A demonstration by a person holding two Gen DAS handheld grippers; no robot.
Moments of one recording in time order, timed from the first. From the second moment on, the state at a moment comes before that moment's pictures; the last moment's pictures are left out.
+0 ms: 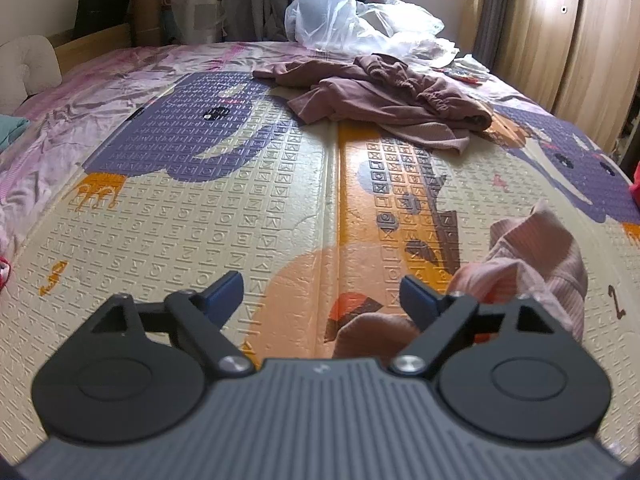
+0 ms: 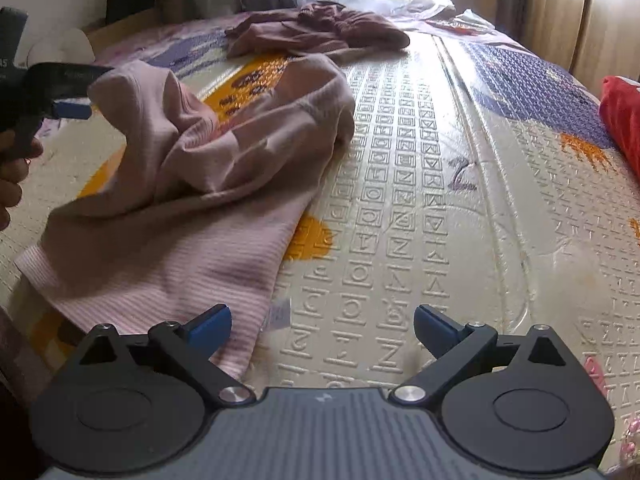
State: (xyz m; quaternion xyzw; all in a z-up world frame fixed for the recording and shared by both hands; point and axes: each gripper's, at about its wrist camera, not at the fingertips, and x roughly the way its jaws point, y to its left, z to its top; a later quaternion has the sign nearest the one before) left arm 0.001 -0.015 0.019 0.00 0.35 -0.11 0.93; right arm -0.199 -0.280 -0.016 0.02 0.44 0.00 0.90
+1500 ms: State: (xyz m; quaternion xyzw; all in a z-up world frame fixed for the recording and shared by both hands) left arm 0.003 -0.016 0.017 0.00 0.35 -0.12 0.93; right arm -0.198 -0.275 -0.027 0.00 0.45 -0.01 0.89
